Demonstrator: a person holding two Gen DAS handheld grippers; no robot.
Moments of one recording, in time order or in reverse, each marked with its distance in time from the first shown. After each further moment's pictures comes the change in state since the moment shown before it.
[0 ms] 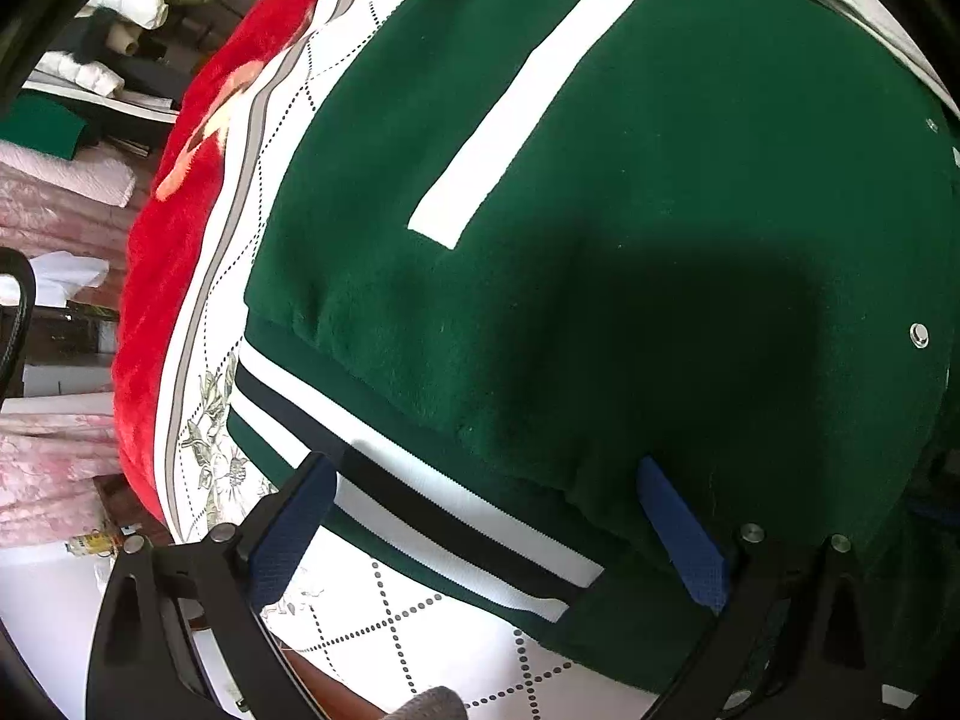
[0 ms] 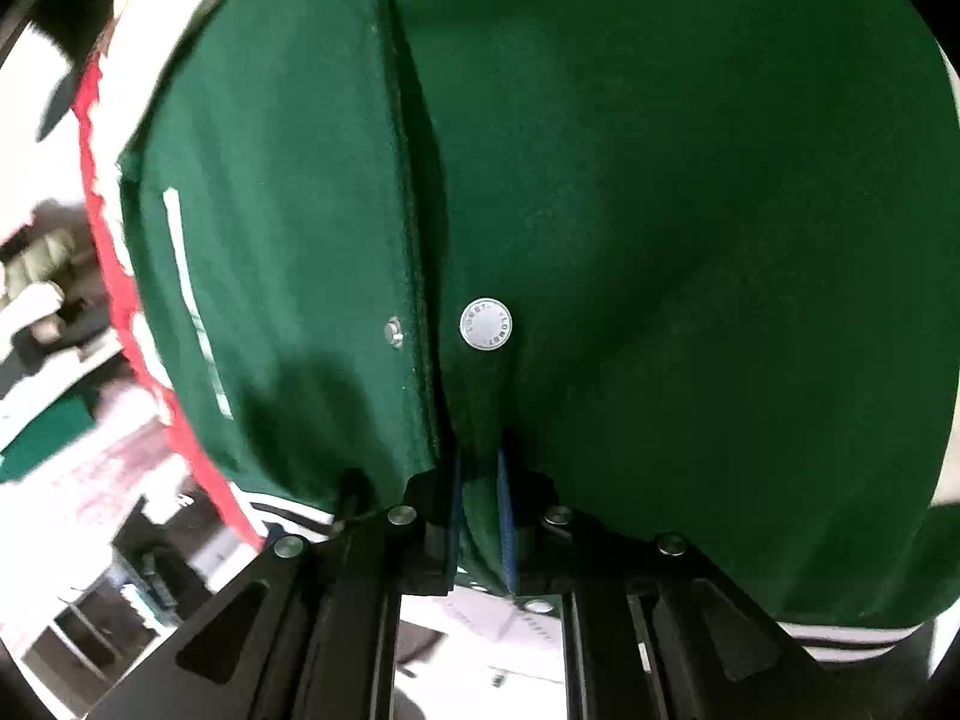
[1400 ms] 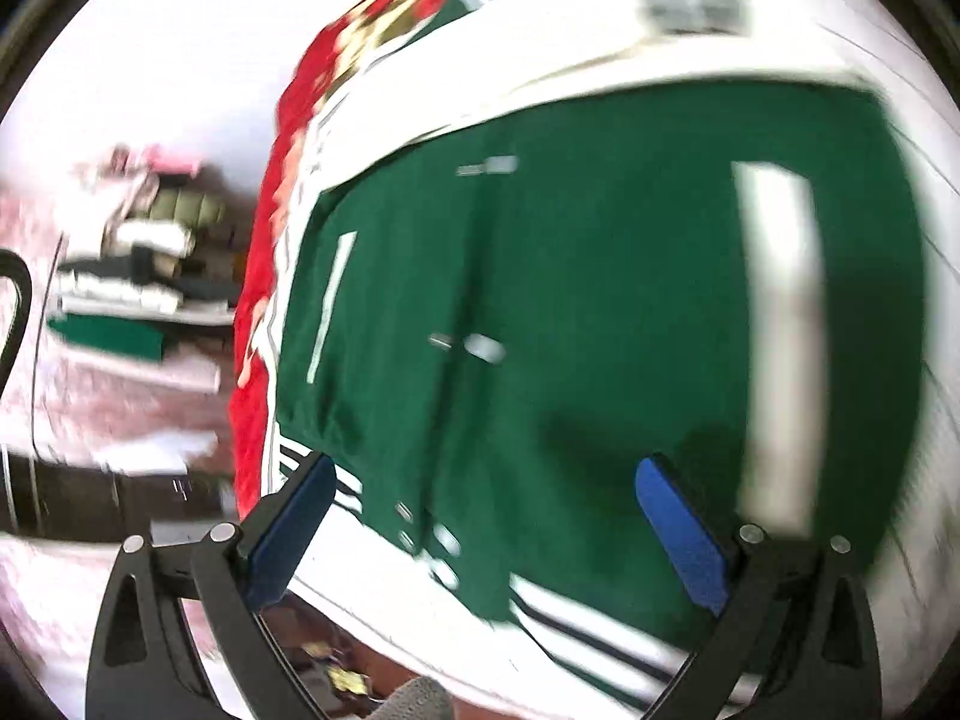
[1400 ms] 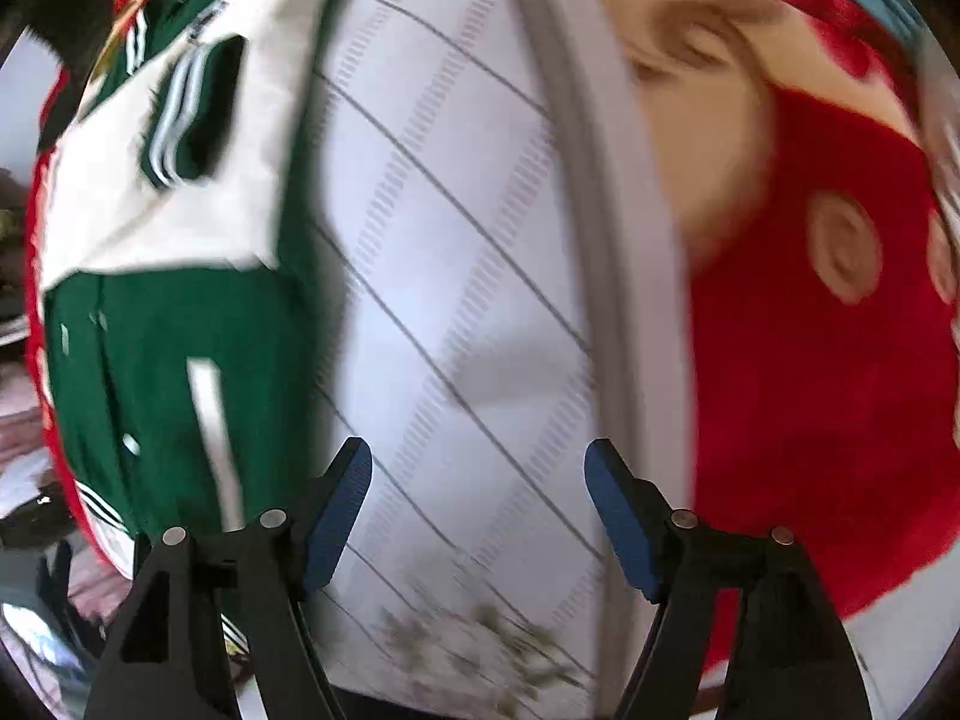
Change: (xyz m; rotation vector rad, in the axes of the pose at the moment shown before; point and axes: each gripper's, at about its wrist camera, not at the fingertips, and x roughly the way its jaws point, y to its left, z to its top) left arm -0.151 -0.247 -0.111 0.381 -0.278 0.300; right arm -0.255 -0.235 0.070 -0.190 -0.218 -0.357
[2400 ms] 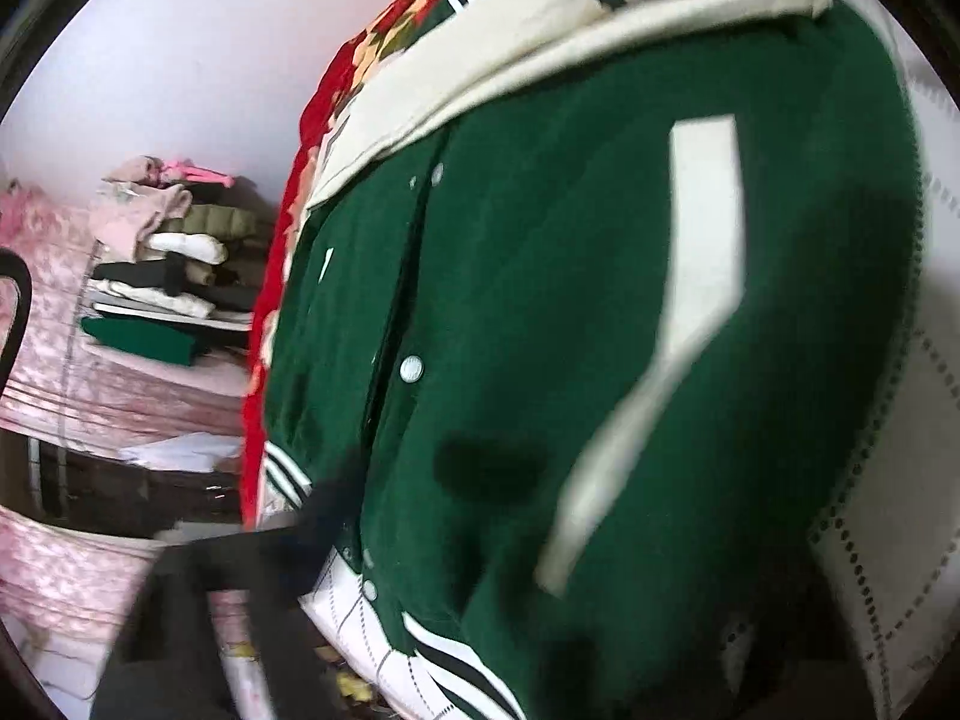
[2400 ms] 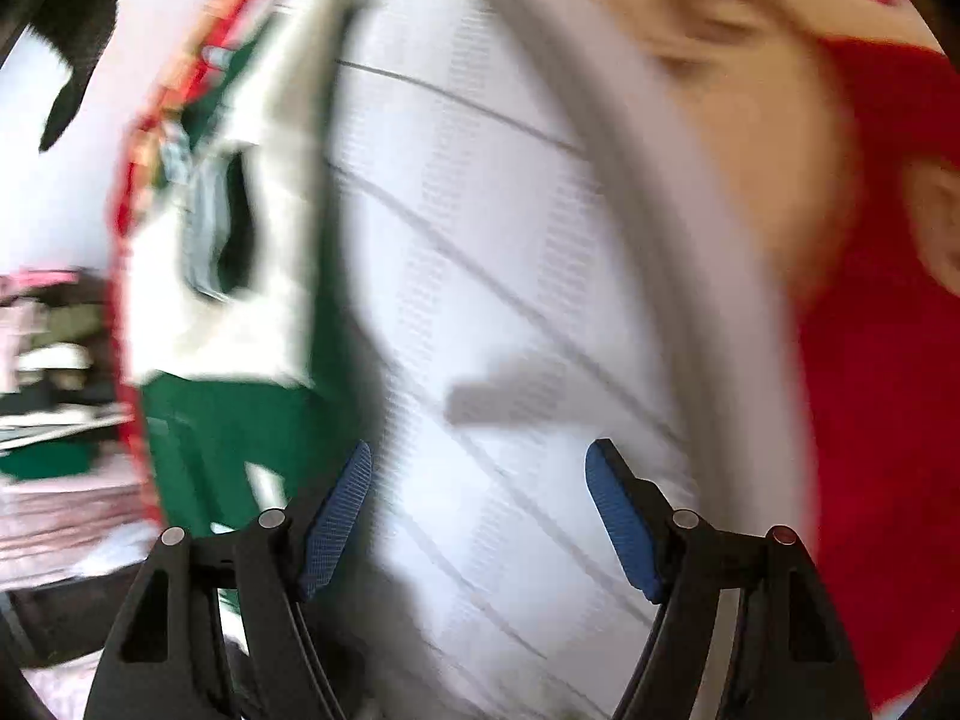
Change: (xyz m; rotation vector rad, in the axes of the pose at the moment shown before) left arm 0.032 -0.047 0.017 -0.083 -0.038 0.098; right arm -0.007 -0.082 0.074 0.113 -0.161 0.389
